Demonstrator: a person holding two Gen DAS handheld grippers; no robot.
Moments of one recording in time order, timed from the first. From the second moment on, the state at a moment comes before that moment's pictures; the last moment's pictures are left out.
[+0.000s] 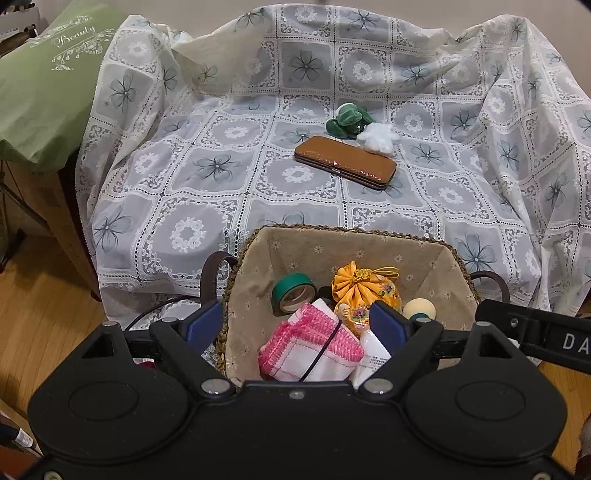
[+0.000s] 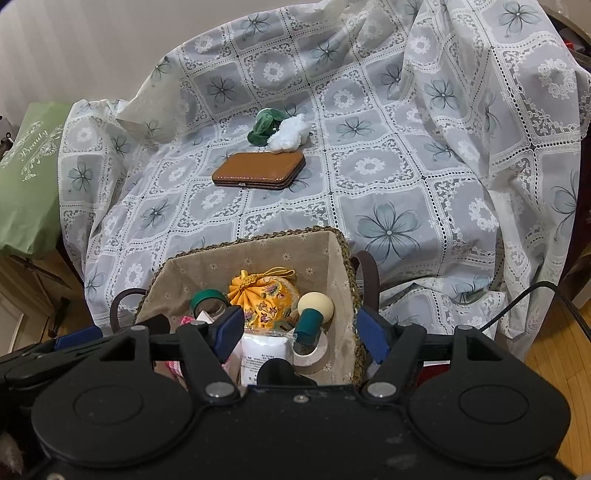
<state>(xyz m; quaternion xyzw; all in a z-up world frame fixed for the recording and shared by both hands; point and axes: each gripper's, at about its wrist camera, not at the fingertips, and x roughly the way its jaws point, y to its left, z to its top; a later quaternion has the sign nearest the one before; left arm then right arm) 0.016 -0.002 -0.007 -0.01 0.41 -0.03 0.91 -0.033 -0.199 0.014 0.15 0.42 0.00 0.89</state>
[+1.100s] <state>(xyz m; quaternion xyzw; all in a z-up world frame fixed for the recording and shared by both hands) 0.017 -0.004 -0.010 -0.01 0.42 -0.02 0.91 -0.032 -0.198 0.011 0.15 0.43 0.00 0.89</state>
